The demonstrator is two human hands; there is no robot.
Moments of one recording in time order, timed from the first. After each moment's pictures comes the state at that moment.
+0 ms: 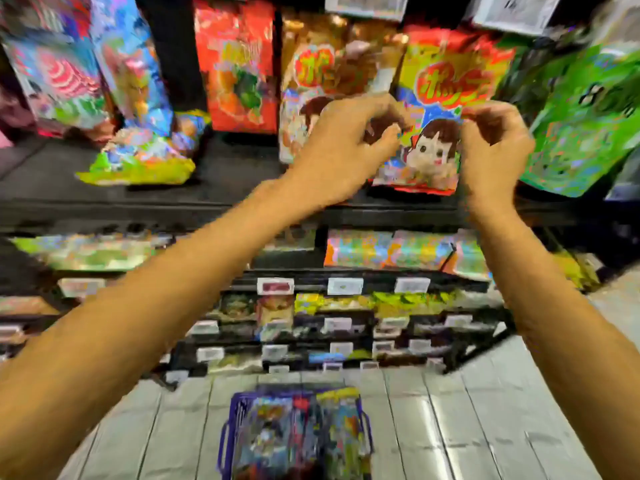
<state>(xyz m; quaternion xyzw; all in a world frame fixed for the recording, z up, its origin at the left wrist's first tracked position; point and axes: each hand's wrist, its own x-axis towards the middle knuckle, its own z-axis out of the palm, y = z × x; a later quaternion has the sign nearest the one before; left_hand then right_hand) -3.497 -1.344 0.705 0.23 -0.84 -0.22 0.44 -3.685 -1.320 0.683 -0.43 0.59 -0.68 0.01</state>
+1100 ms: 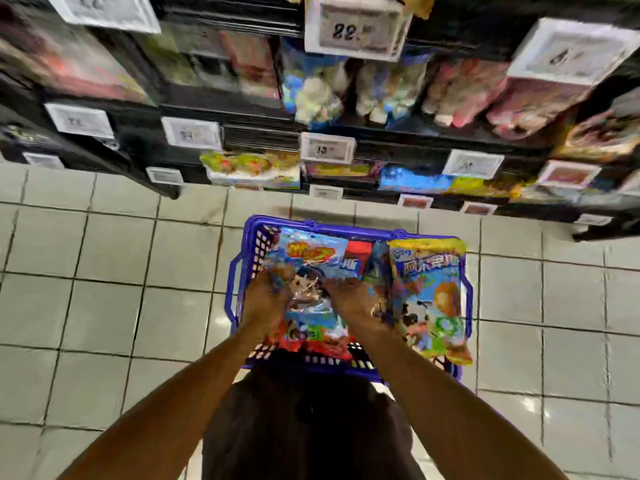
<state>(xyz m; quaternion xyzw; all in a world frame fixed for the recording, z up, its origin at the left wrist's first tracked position) -3.334 -1.203 -0.151 0.76 -0.44 -0.47 0.09 -3.501 -1.197 -0.162 -0.22 0.76 -0.13 0.59</state>
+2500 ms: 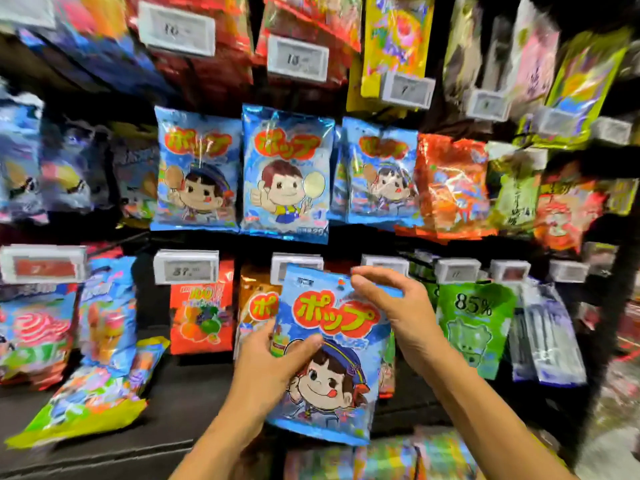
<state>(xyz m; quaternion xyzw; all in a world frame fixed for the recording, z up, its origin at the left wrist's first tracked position) -3.480 -1.346 0.716 0.24 -0.63 -0.51 0.53 -3.656 -1.291 0.791 -0.55 0.44 -0.68 0.21</state>
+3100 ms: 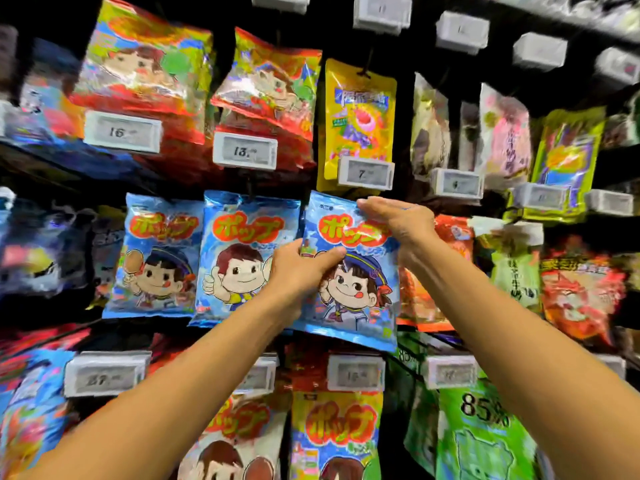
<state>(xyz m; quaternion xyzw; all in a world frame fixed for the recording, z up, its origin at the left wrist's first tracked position) -3.618 -1.420 0.936 0.22 -0.62 -0.47 0.60 -3.753 -1.375 1.007 -0.47 0.37 -0.77 0.23</state>
